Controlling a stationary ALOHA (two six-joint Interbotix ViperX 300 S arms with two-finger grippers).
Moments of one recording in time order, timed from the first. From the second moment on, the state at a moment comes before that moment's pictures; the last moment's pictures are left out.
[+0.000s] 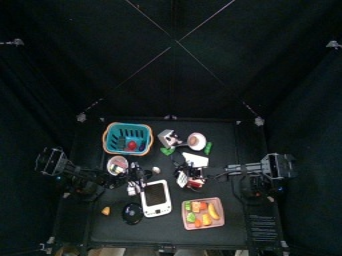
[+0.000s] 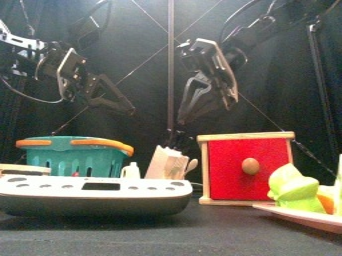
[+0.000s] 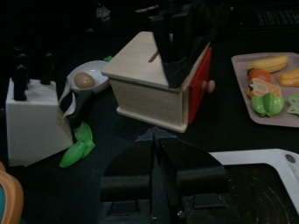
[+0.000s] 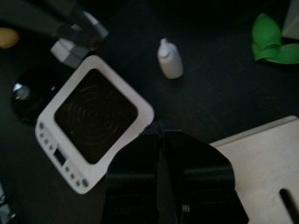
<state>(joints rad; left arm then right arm) -0.22 -0.21 1.04 -0.84 -0.74 0.71 -0.09 -0.01 0.48 -0.37 0.40 0.90</state>
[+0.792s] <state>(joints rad) -0.22 -0.21 1.05 -0.84 -0.73 0.71 -0.06 0.06 0.39 -0.42 0.75 0.89</state>
